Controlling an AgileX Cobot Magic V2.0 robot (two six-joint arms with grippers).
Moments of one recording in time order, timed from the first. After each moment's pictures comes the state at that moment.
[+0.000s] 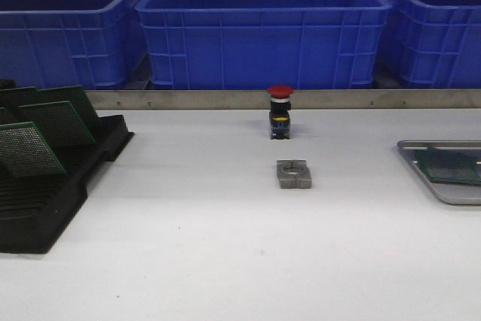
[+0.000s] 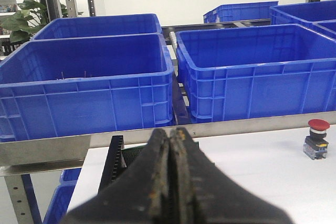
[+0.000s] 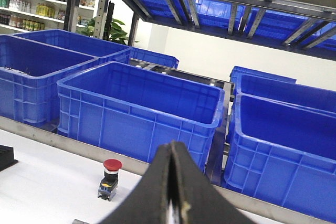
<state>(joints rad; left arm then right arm) -0.04 0.20 -0.23 -1.22 0.12 1.23 -0.20 -0.01 -0.20 1.37 0.37 -1.47</state>
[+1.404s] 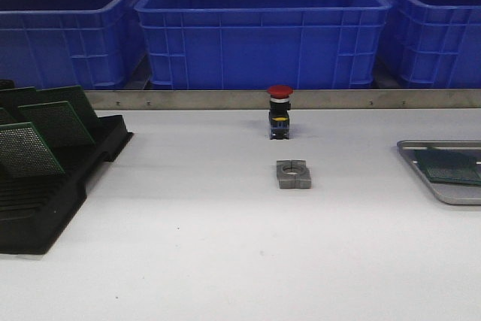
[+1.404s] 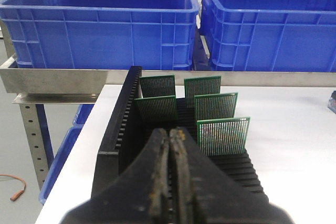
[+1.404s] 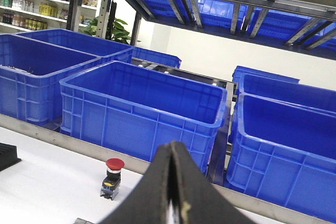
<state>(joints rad) -0.04 0.00 0.00 -0.02 0.14 -0.03 -0.20 -0.01 -0.20 1.37 0.38 -1.47</state>
